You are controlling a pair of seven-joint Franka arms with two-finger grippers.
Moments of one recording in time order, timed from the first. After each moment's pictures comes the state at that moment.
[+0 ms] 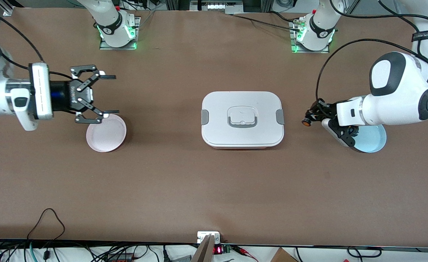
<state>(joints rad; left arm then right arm) 0.22 0.27 -0.35 -1.77 -0.24 1.78 0.54 0.01 0.26 -0.02 -1.58 1.10 1.46 -1.49</state>
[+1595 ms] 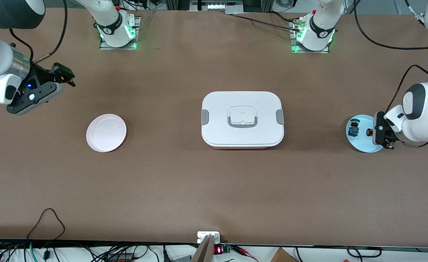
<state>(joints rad) 0.57 0.48 -0.33 -1.86 0.36 2.08 1.69 0.15 0.09 -0.03 -1.57 -0.03 1.54 -0.40</state>
